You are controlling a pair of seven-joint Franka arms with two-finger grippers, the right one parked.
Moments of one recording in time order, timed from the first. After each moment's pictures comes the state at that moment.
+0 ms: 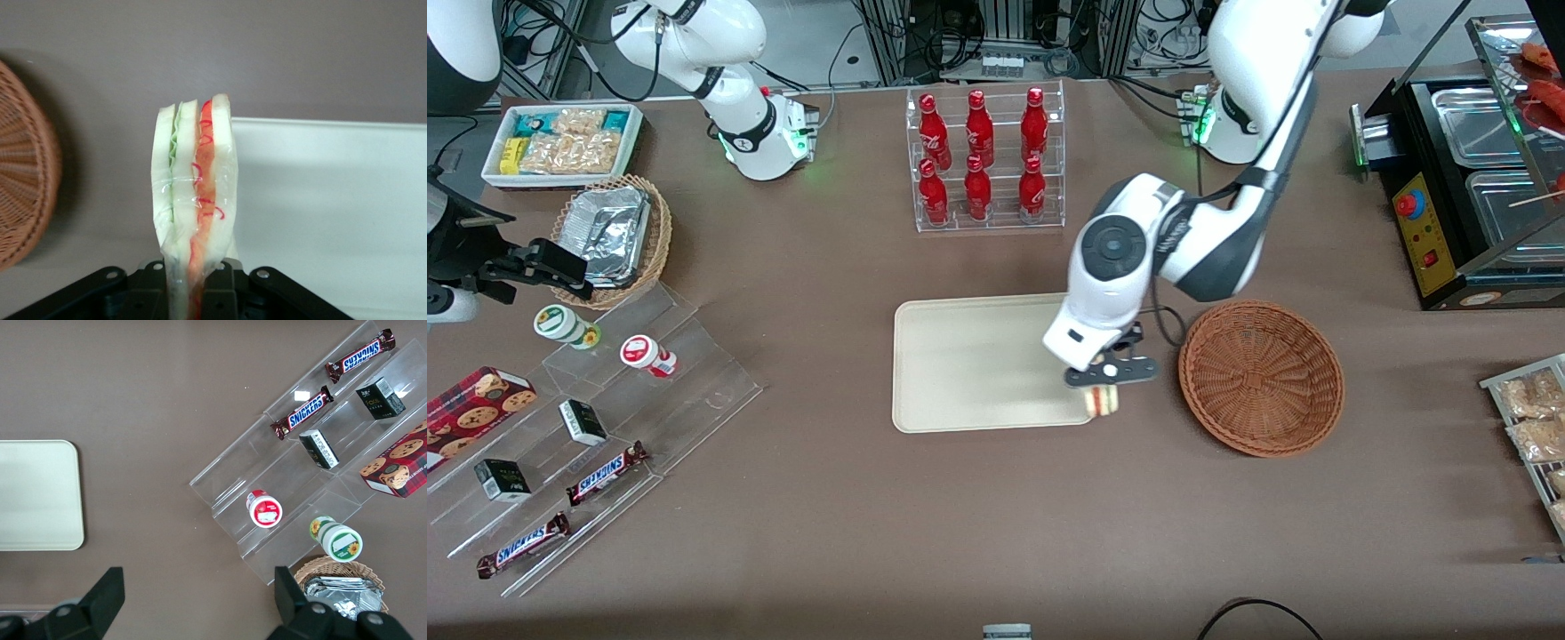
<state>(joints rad) -0.59 0.50 -0.06 -1.57 0.08 2.03 -0.73</state>
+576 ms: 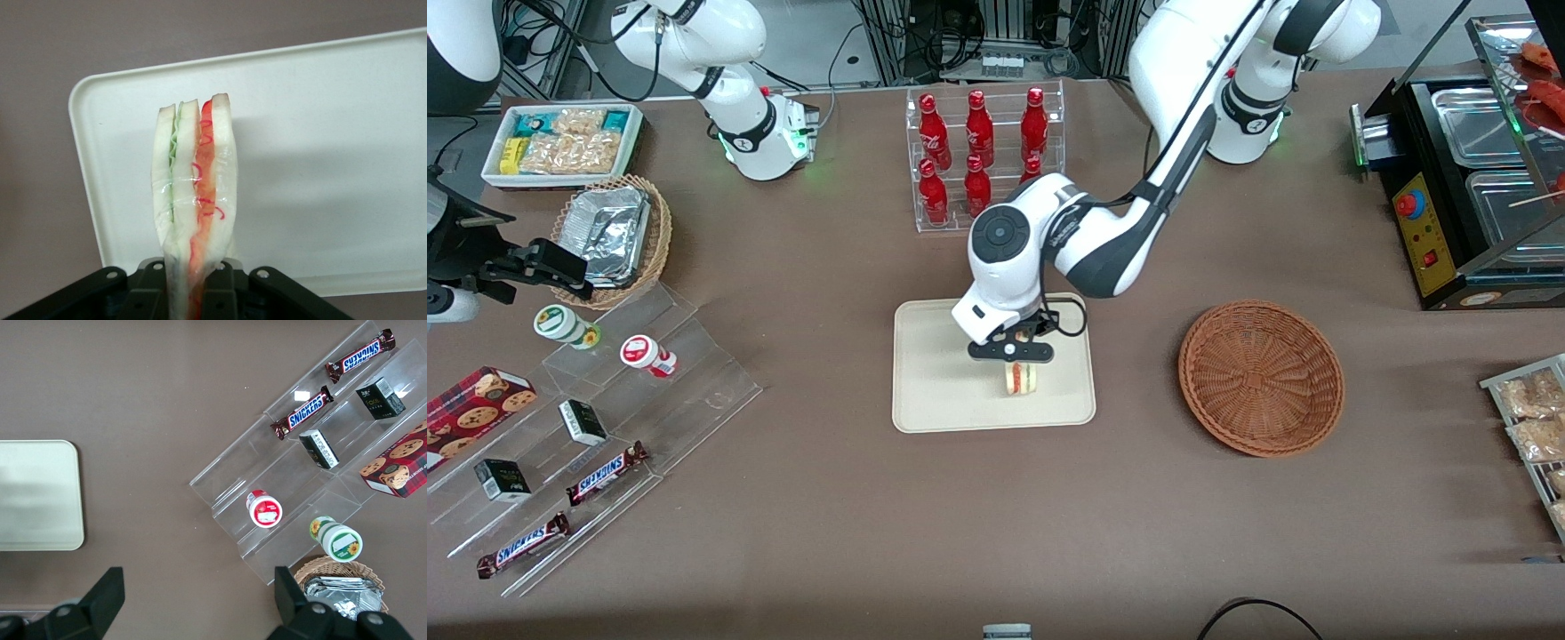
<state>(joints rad) -0.74 0.68 -0.06 -1.41 0.08 2.03 -0.74</state>
